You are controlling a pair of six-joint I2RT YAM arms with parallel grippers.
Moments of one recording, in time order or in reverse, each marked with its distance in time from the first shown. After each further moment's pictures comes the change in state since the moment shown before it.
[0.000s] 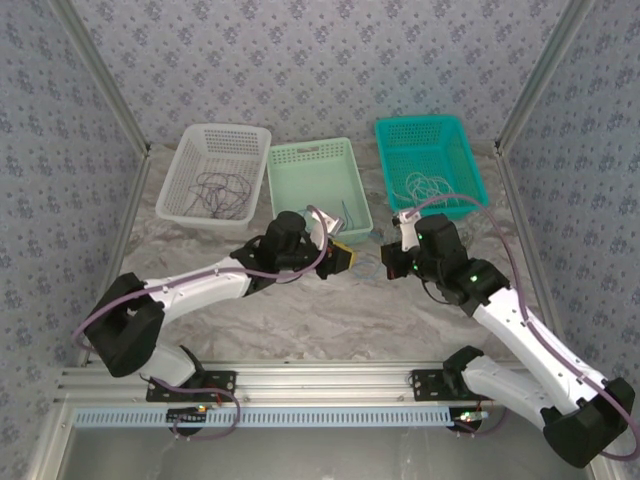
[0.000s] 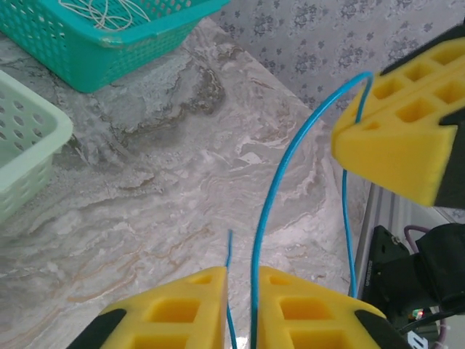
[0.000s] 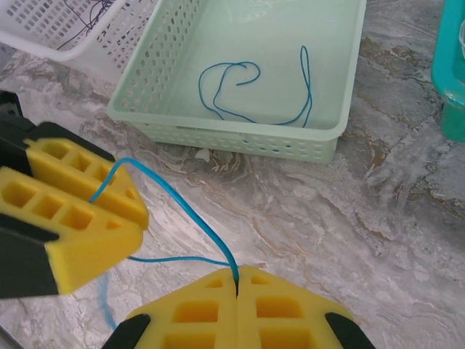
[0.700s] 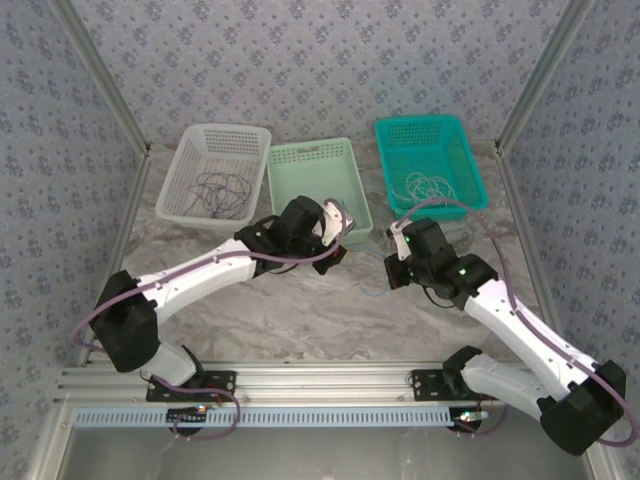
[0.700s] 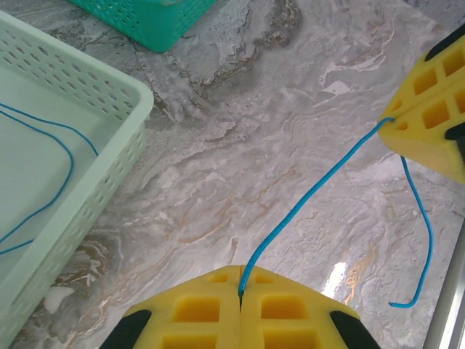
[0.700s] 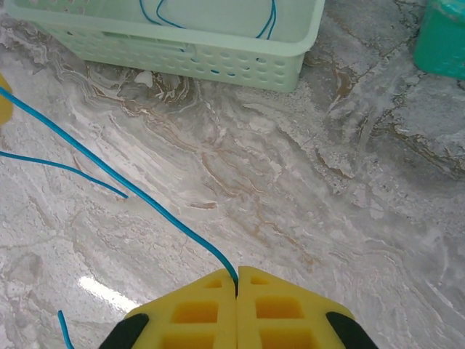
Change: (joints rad) left arm -0.031 0.040 0.286 -0.540 -0.225 0.326; right arm 0.022 0.087 0.002 -0.127 0.089 -0.074
